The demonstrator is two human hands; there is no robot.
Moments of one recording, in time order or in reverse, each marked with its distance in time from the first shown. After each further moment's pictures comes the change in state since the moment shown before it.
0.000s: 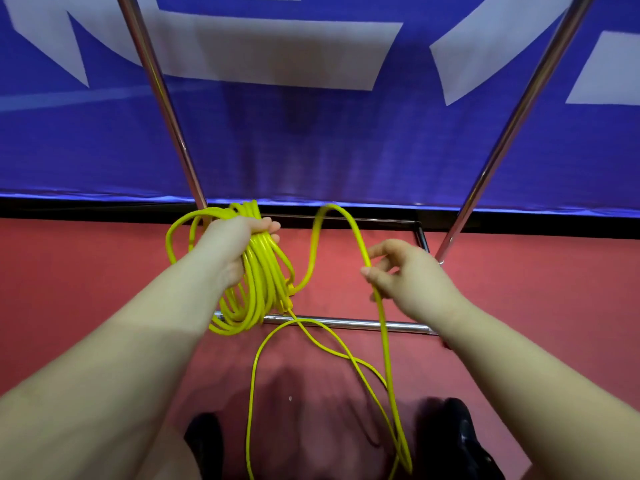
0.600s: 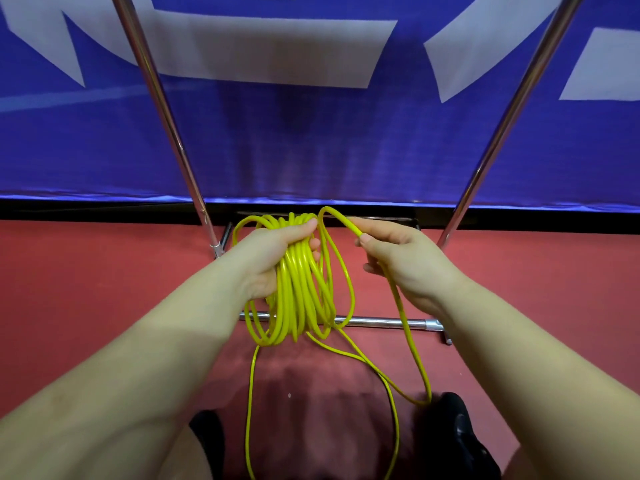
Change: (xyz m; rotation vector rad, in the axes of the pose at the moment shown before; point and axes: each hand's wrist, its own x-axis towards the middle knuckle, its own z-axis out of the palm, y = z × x) left_hand -0.025 -0.017 0.035 0.039 -0.249 -0.081; right_hand 0.000 -0.028 -0.006 0.567 -0.098 0.031
